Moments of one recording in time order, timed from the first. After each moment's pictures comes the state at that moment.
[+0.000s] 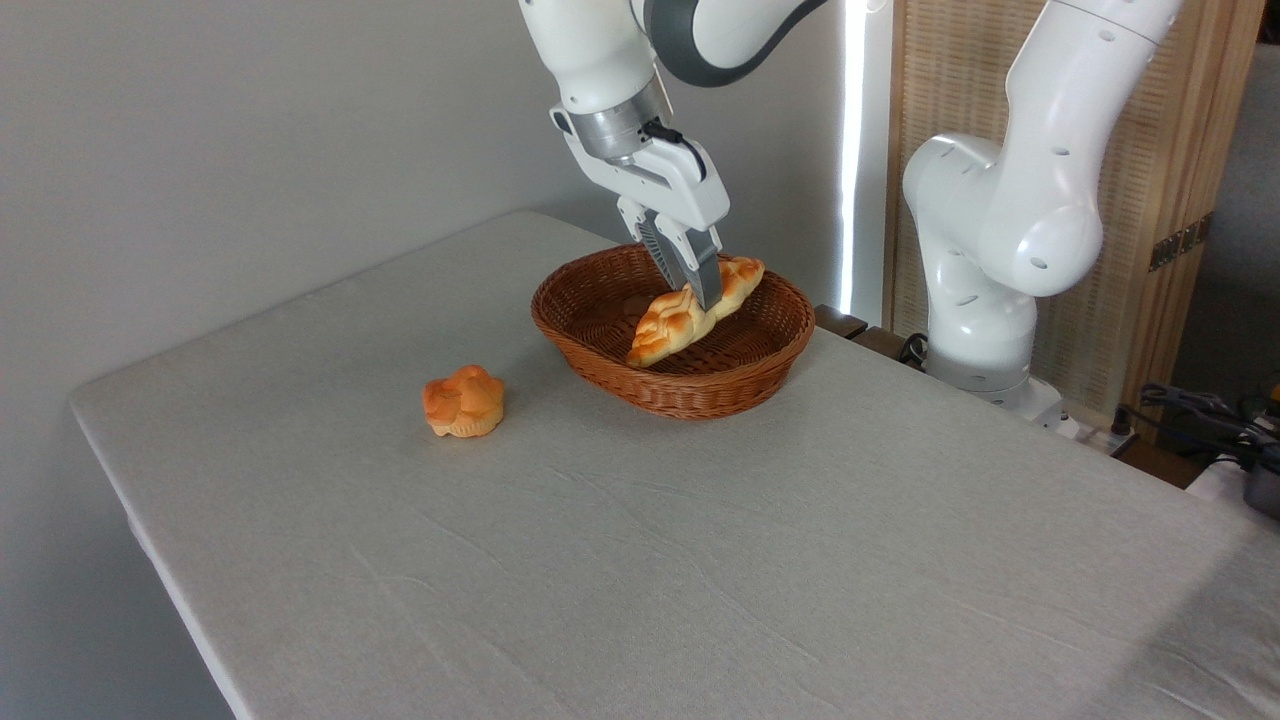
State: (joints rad) arm -0.43 -0.50 -0.04 -2.41 -0.14 1.64 0.42
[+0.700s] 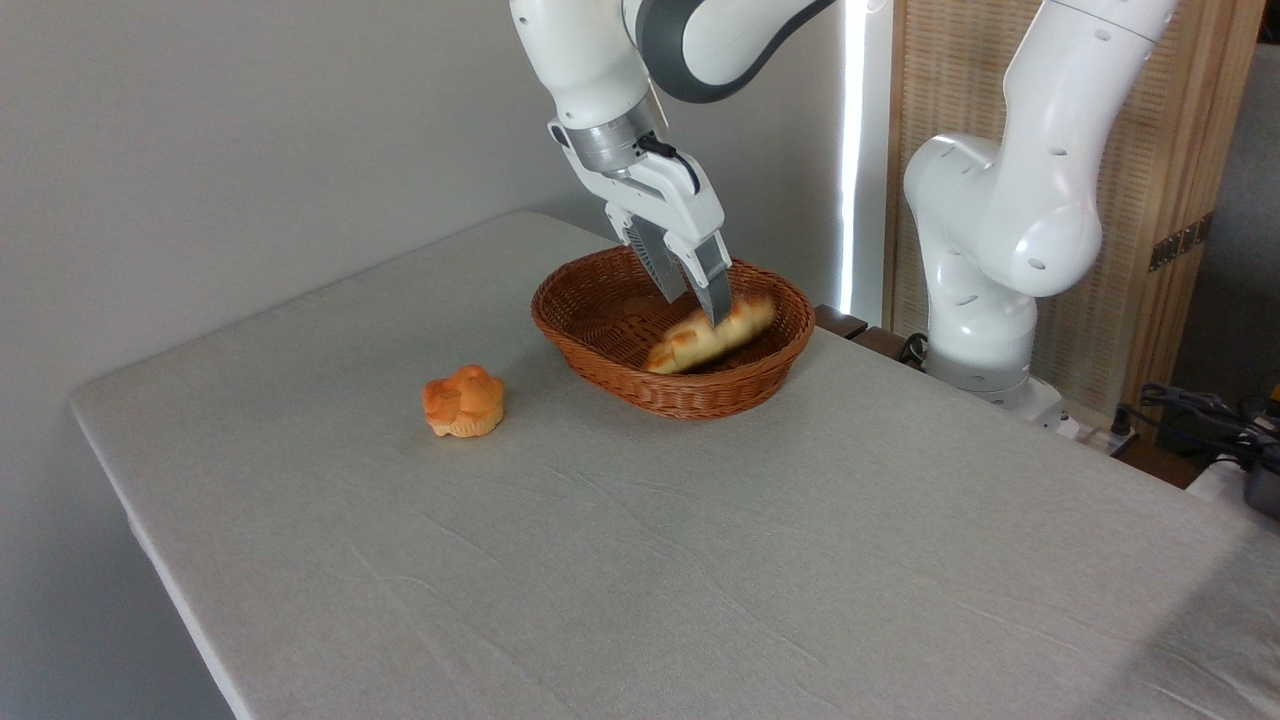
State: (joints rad) arm -0.45 -0.48 -0.04 -2.42 -0.14 1.66 0.42
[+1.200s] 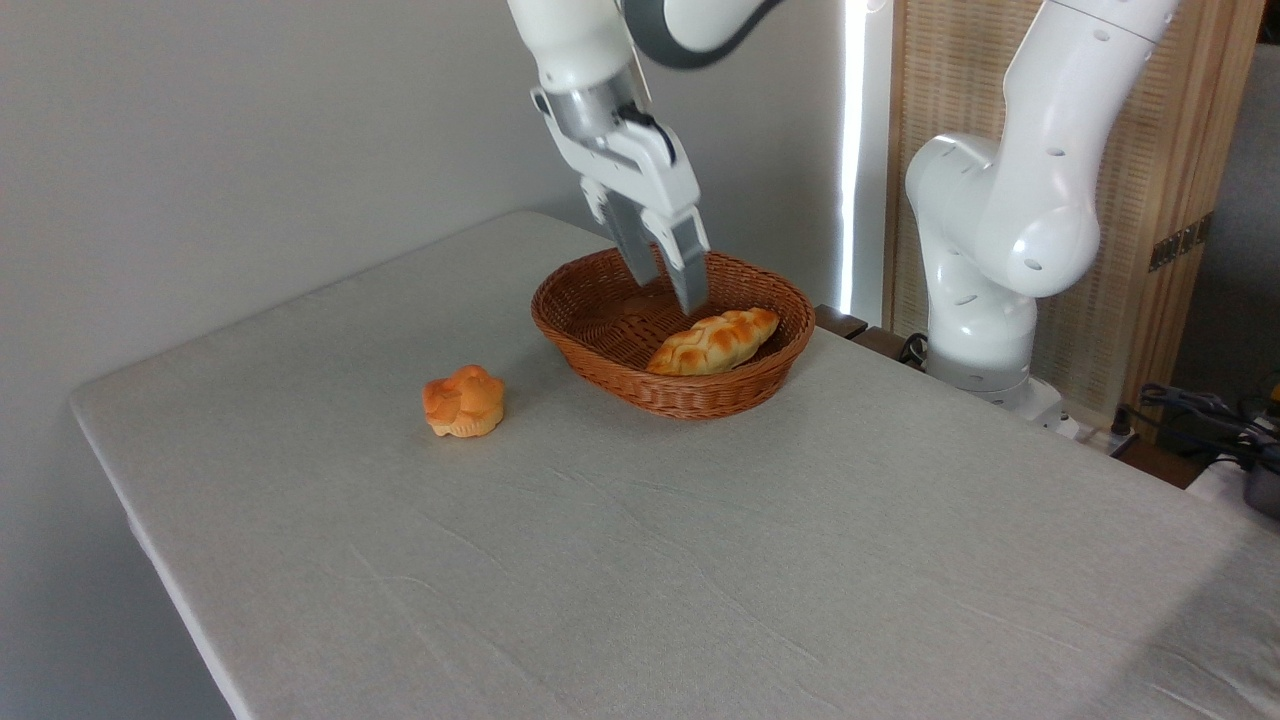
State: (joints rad) arm -0.47 -0.47 -0.04 -2.33 -0.10 1.68 0.43
